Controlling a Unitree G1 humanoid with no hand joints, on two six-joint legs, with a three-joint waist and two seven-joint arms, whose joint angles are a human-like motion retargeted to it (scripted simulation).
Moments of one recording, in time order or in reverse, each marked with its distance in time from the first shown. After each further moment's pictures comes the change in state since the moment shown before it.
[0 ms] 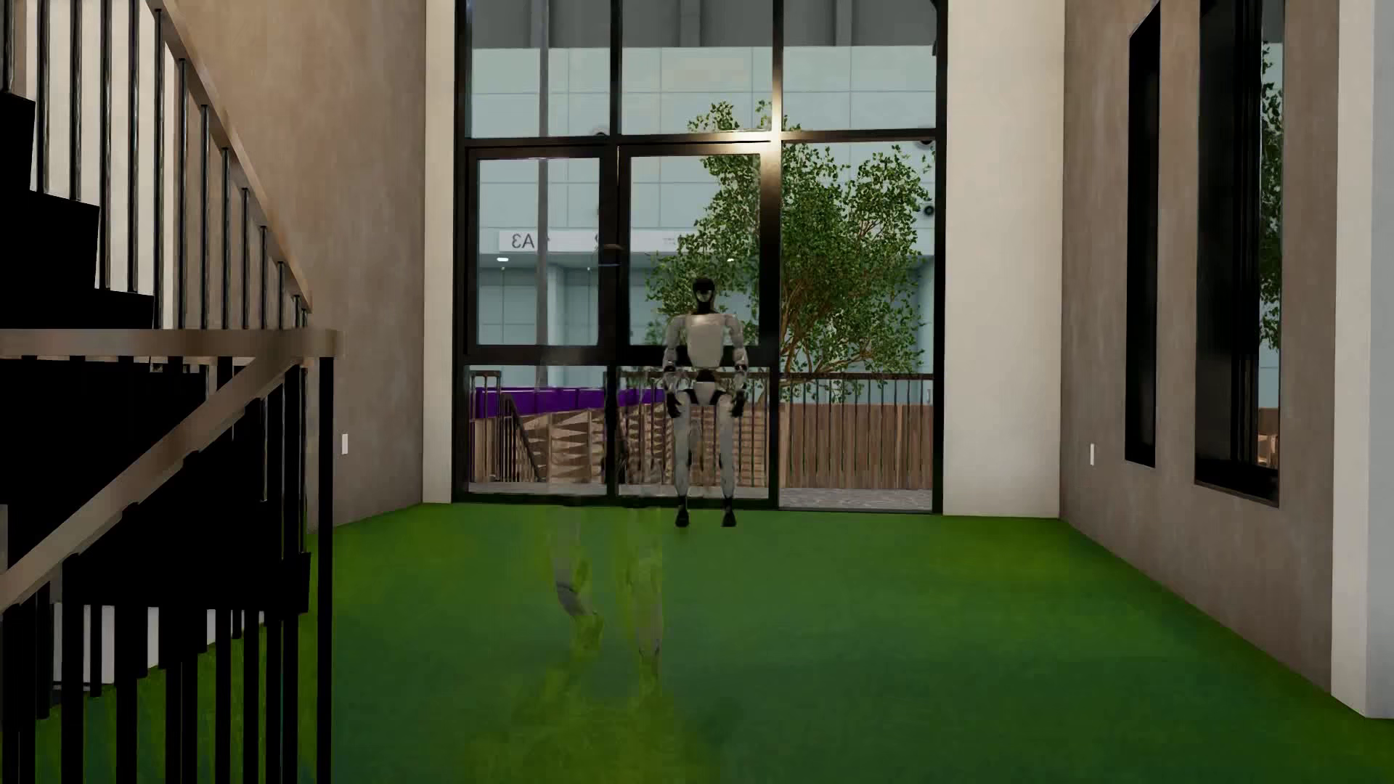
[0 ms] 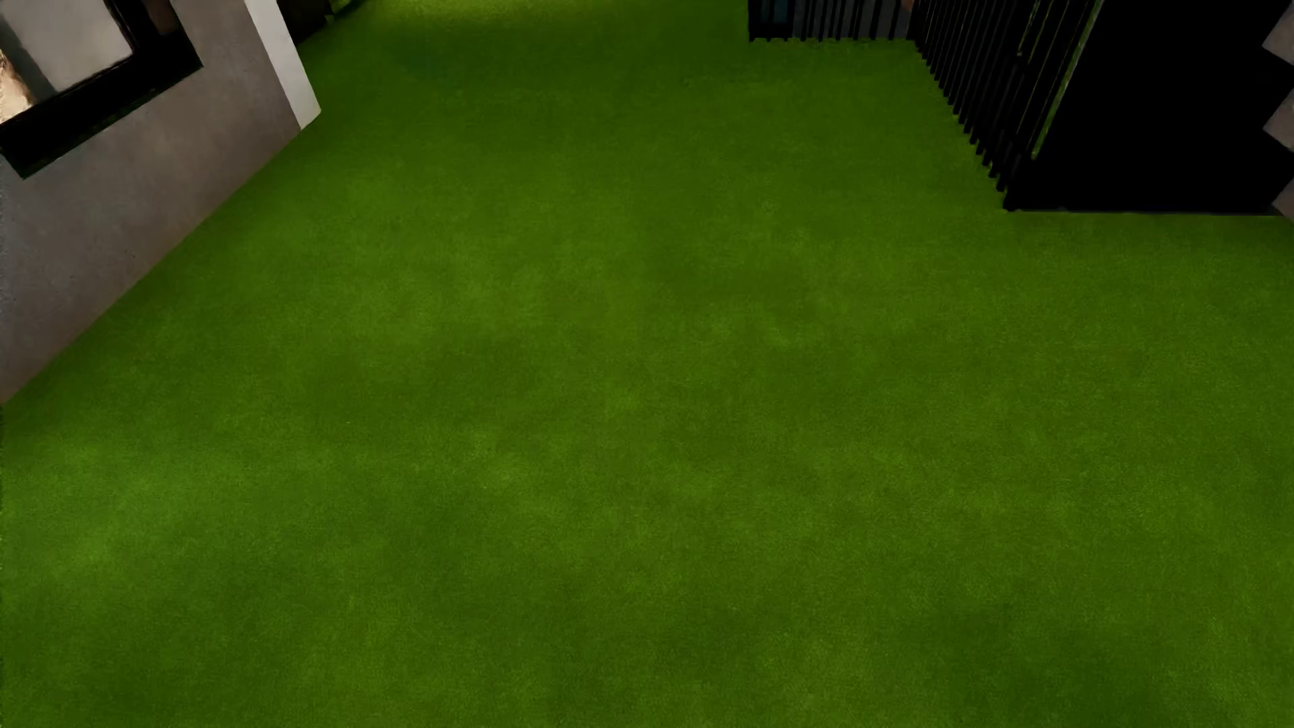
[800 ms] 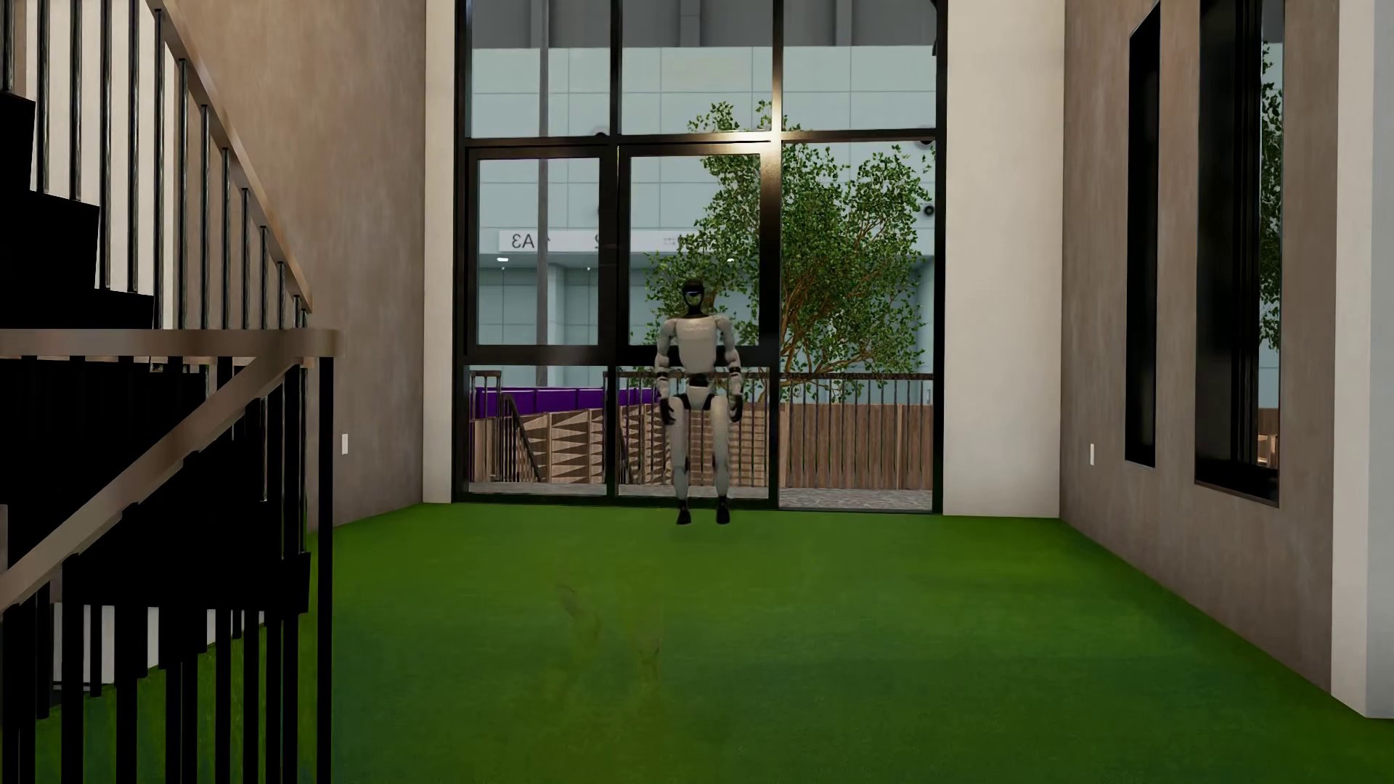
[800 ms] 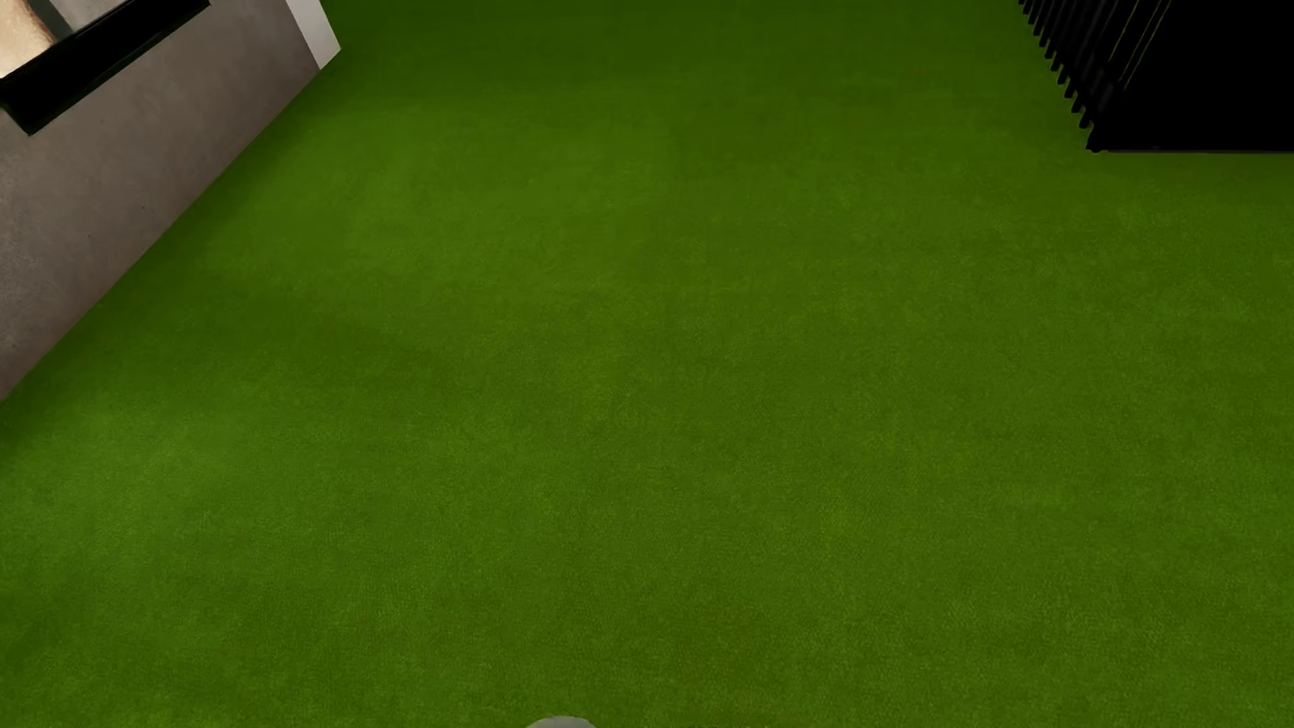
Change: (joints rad) body -0.625 -0.033 0.070 0.021 0.069 0.044 0.000 0.000 0.052 0.910 0.235 0.073 -0.029 -0.182 -0.334 -0.026 0.007 0.000 0.000 0.123 -0.075 0.007 -0.033 0.000 0.000 0.000 0.000 0.000 0.000
